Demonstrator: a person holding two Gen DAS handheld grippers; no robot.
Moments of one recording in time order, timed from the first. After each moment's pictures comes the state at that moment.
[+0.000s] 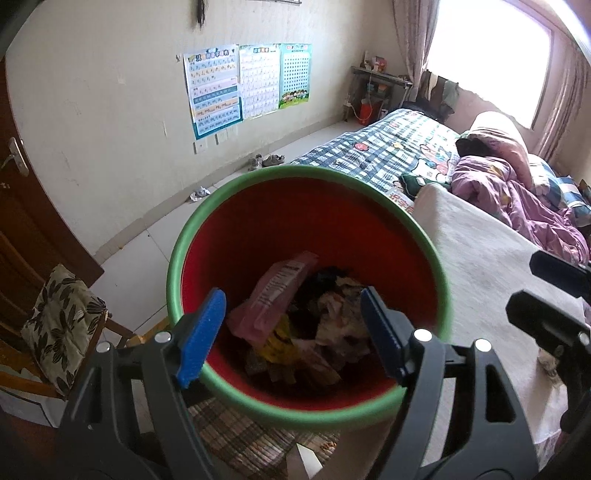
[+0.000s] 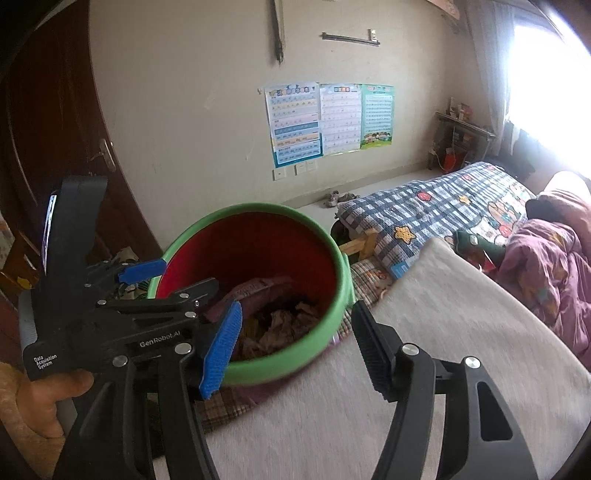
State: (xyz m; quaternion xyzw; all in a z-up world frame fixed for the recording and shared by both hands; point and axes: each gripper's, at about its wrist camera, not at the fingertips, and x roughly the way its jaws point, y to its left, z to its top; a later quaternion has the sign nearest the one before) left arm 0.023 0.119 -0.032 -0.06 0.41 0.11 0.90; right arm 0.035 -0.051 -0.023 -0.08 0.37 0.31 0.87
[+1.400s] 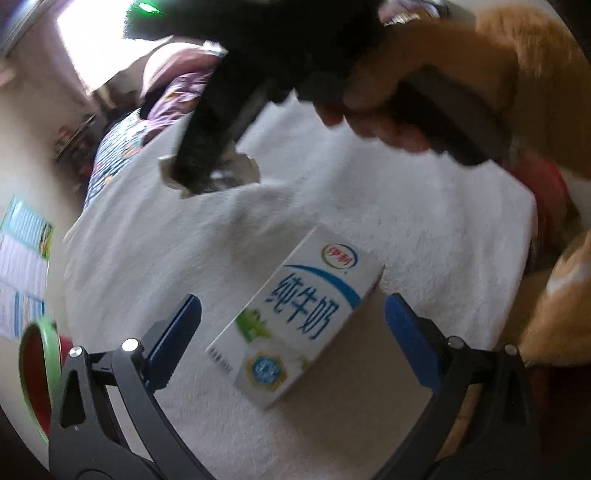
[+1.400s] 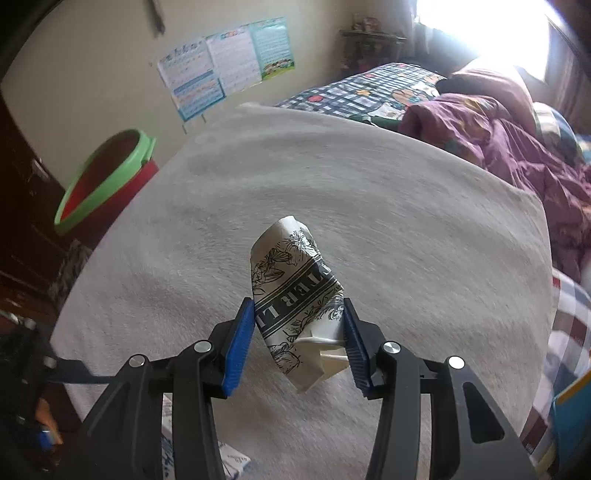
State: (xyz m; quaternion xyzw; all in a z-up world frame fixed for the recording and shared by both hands) left arm -0.110 -0.219 -0.083 0.33 0.41 -0.38 0.76; right arm 0.007 -0.324 -0.090 -0.01 0.51 0.17 0.85
